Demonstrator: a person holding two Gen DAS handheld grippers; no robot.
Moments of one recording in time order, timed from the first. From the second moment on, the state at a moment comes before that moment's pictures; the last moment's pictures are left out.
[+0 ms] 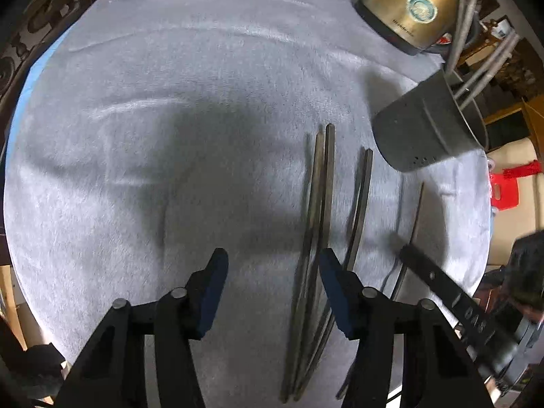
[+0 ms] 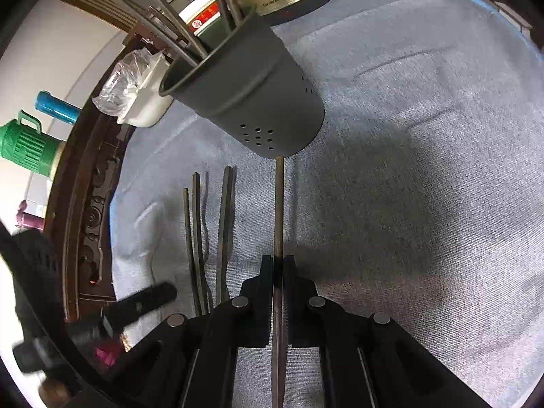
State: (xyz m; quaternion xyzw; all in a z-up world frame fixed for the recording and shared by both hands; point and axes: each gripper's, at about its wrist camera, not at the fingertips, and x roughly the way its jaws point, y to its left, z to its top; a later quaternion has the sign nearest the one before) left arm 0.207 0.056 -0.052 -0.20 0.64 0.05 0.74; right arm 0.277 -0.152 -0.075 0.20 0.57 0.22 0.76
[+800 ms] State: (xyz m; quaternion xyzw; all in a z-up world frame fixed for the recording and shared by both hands) left arm 0.217 0.031 -0.059 -0.18 0.67 0.05 0.72; right arm 0.274 -0.174 -0.079 0.22 0.57 0.24 0.76
